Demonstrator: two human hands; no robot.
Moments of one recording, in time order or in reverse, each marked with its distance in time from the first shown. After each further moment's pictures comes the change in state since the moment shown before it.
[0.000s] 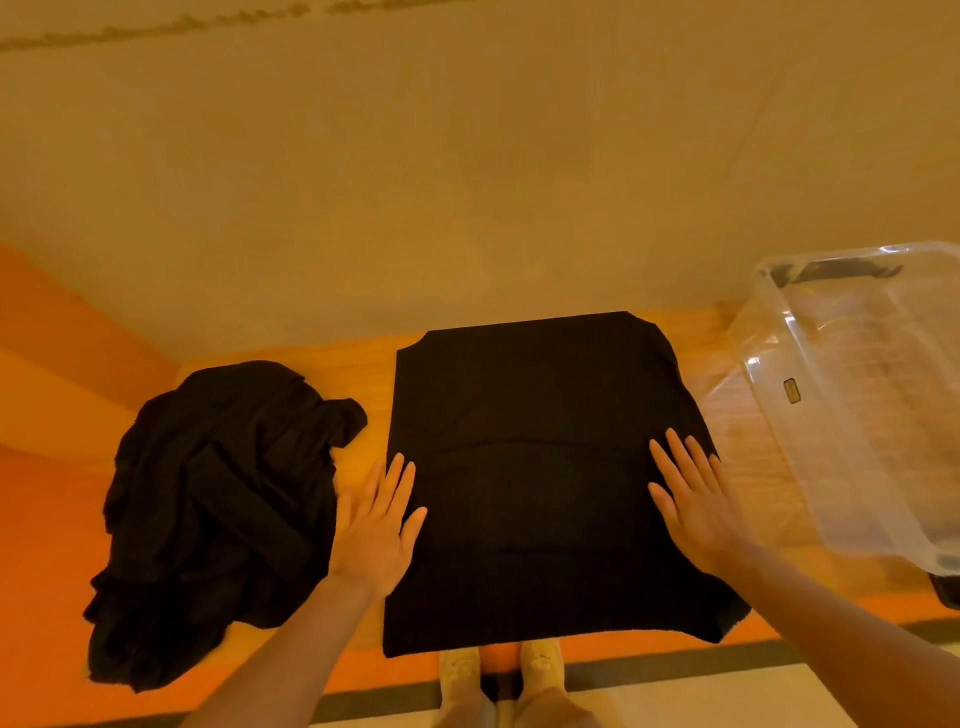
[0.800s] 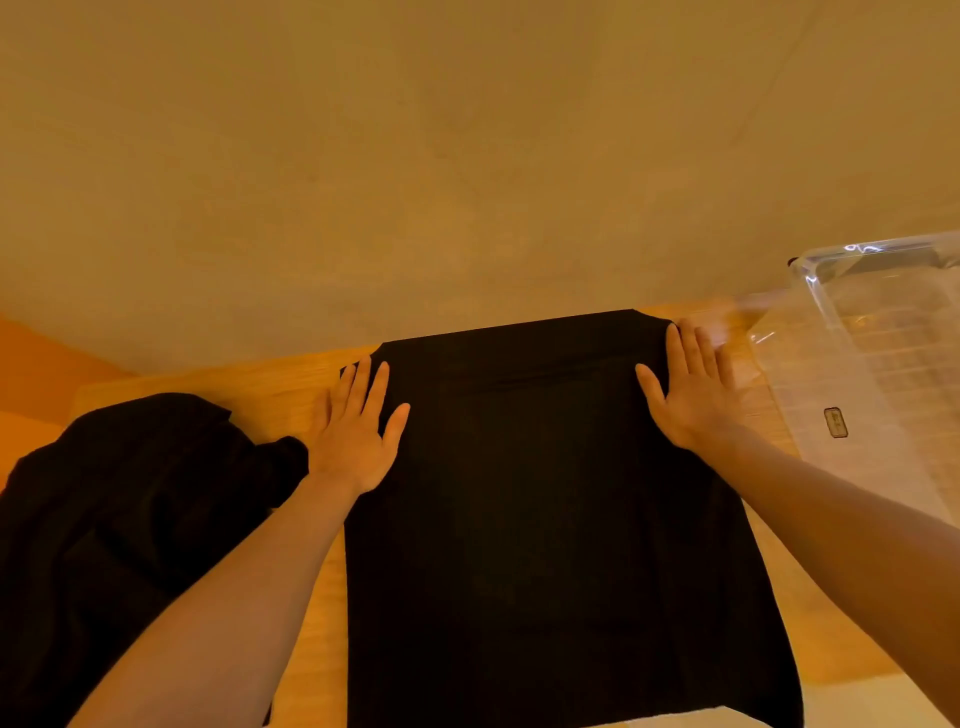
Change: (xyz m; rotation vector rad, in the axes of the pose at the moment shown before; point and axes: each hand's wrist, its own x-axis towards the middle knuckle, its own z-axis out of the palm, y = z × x) left_hand 0.172 0.013 -0.050 -0.026 0.025 -0.061; right_hand 0.167 0.009 -0.054 0.033 0.067 0.197
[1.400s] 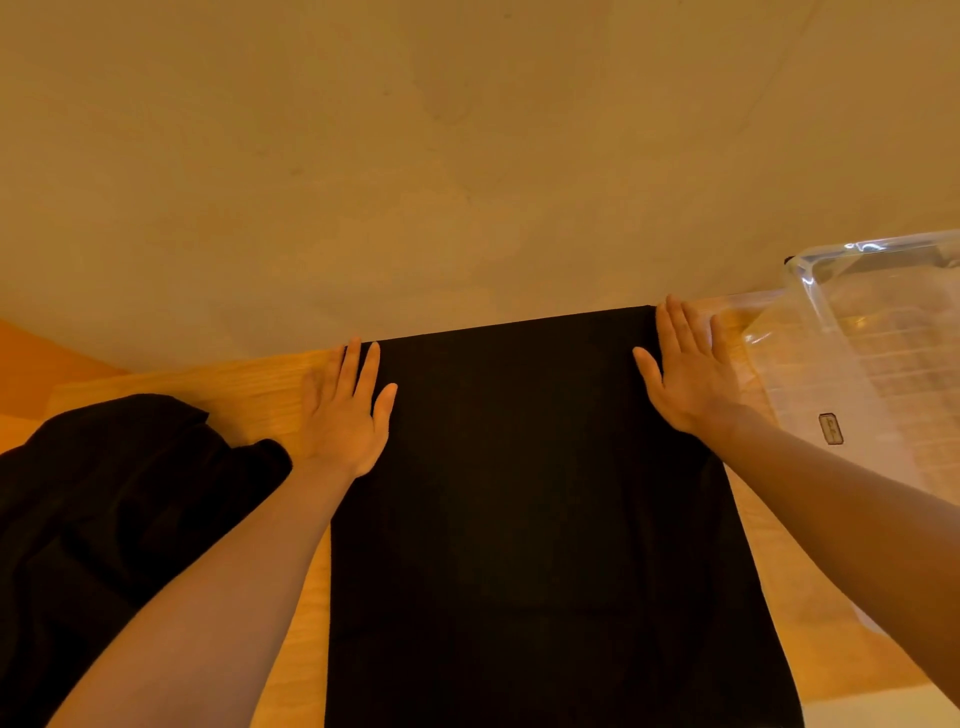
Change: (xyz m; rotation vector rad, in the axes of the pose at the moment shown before) left_hand 0.017 0.014 -0.007 0.058 0.088 0.000; right_hand 0.029 0.014 -0.005 -0.074 0.058 -0.147
